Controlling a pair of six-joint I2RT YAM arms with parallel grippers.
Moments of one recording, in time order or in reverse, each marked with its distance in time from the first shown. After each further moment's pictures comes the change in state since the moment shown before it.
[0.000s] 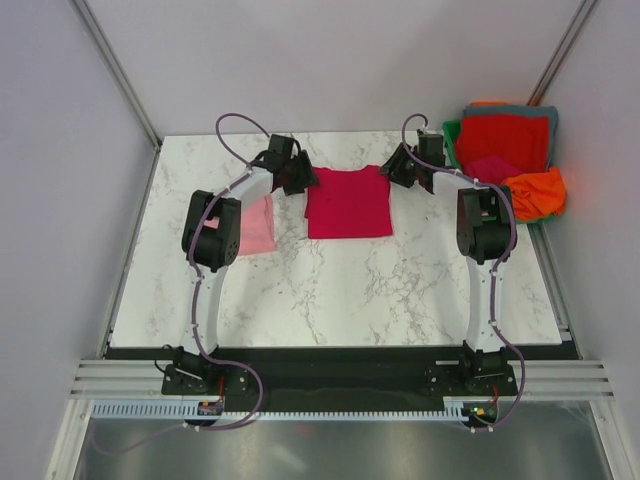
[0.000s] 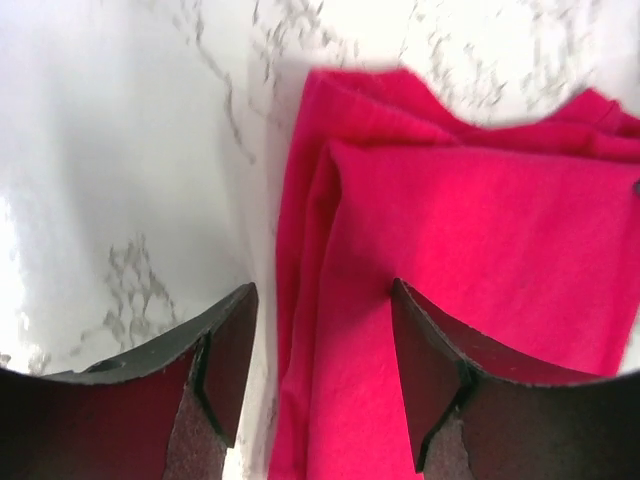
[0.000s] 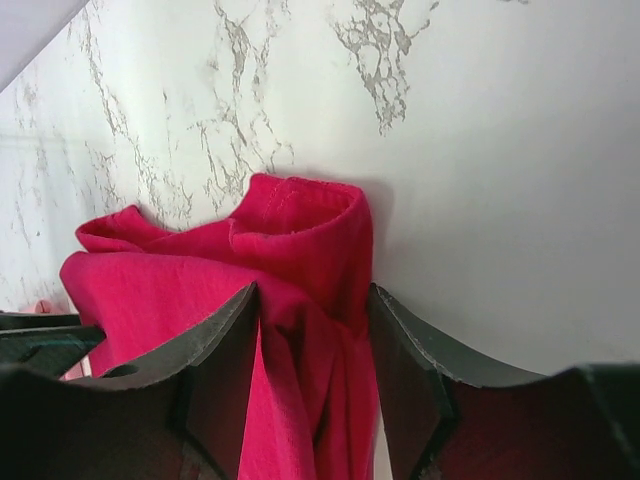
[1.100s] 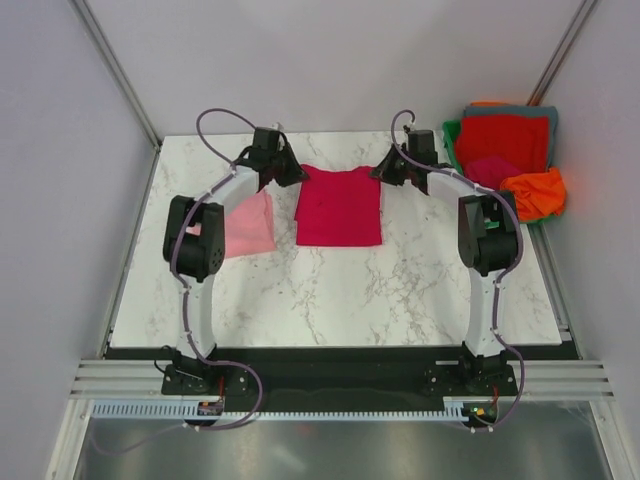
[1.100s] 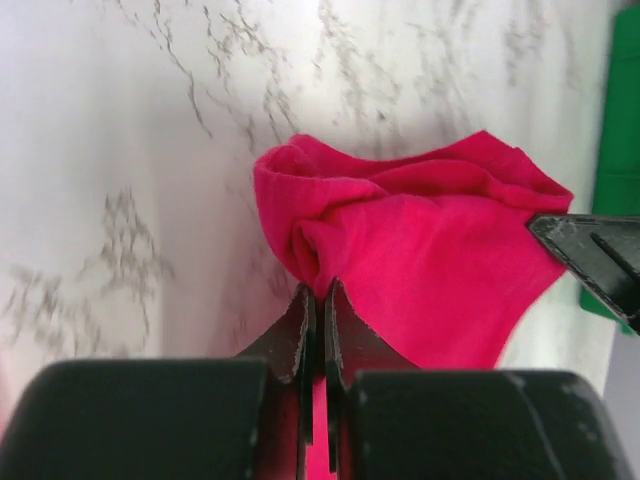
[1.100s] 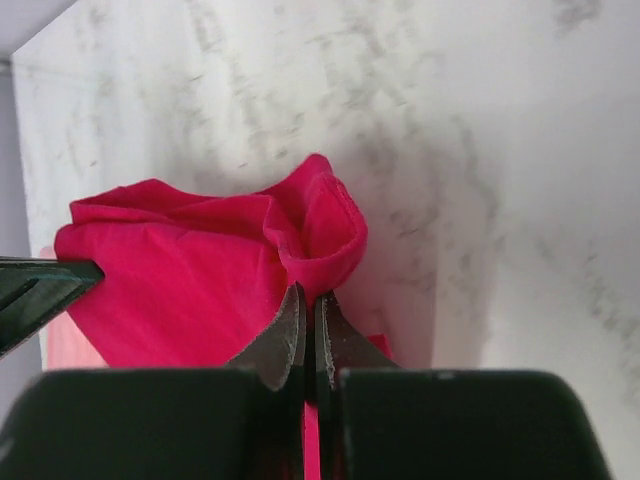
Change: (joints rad) left arm 0.045 -0.095 -0.070 0.075 0.099 -0.054; right arm 0.069 -0.108 -0.046 -0.067 -0.023 -0.003
